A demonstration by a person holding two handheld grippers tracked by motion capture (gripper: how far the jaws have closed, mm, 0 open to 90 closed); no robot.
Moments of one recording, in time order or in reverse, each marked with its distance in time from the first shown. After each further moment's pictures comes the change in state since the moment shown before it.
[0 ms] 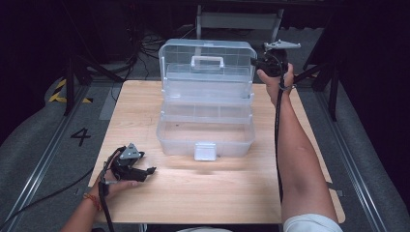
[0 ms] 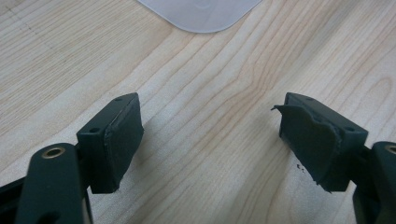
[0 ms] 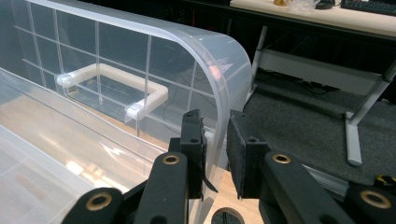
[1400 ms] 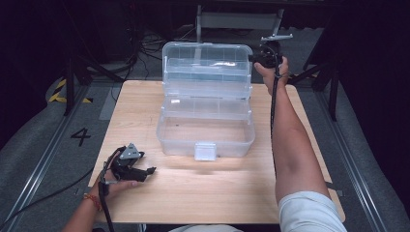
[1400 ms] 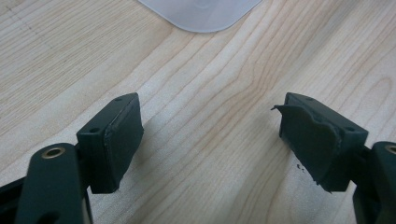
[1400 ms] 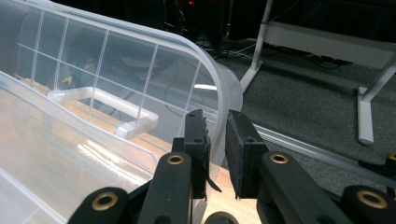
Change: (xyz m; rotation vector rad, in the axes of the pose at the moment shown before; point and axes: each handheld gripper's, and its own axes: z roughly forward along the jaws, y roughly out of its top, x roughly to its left) left arm 0.000 0.000 0.000 0.004 -0.004 -0.007; right arm -0.026 0.007 0.050 0.104 0.021 0.039
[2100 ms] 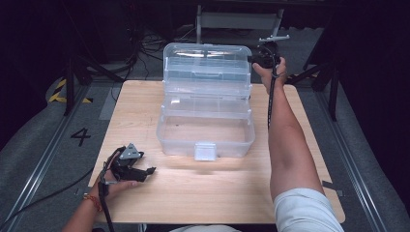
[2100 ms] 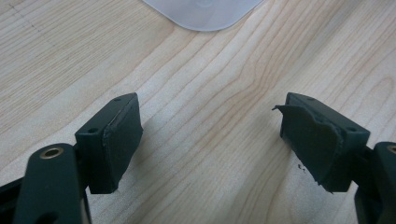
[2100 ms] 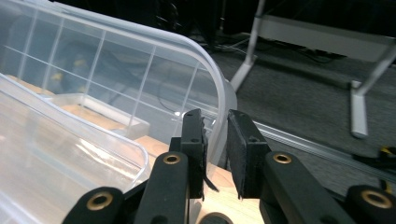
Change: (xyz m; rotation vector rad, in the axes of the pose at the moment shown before) left arm 0.000 0.000 -0.001 0.004 0.005 0.003; right arm -0.003 -0.004 0.015 0.026 -0.035 0.007
